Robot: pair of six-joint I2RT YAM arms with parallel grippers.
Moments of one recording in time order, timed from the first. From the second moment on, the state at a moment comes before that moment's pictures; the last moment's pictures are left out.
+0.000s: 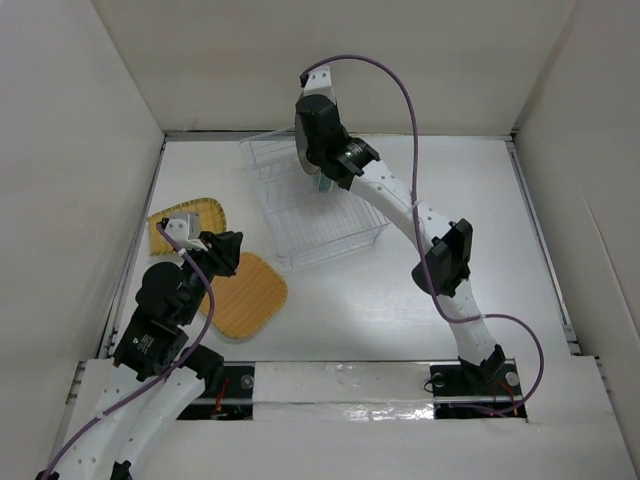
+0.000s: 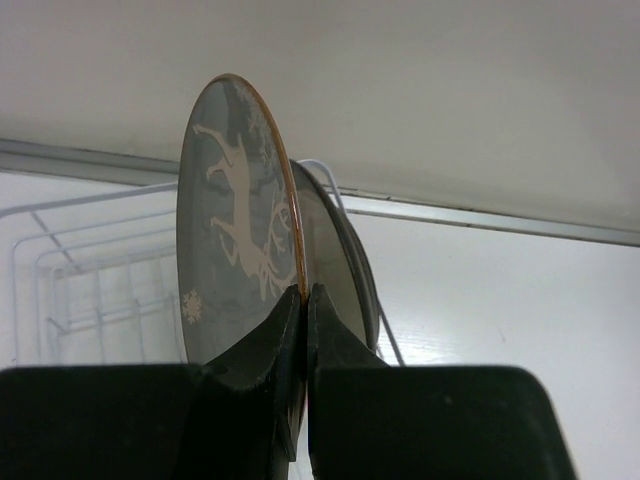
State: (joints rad) left arm -0.48 0.41 0.69 -0.34 -0.18 -0.35; right arm 0.77 2.27 2.46 -0.42 0.79 0.00
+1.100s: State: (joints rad) left arm -0.46 0.46 0.69 -0.35 -0.20 -0.35; right arm 0.86 2.33 2.23 -0.15 0.82 -0.15
